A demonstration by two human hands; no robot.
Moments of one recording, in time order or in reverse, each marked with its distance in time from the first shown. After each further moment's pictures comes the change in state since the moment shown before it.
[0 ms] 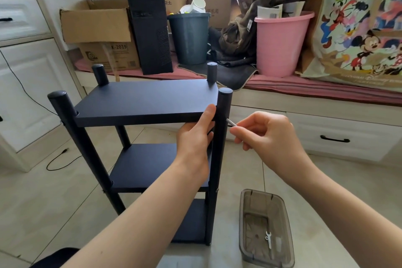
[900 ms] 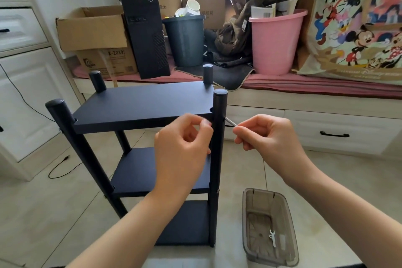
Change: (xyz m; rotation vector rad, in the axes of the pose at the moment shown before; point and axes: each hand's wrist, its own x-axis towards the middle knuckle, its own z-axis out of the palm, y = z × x) left_hand -0.029 0.014 -0.025 0.776 0.023 0.766; right_hand -0.006 0.012 -0.004 0.219 0.012 0.040
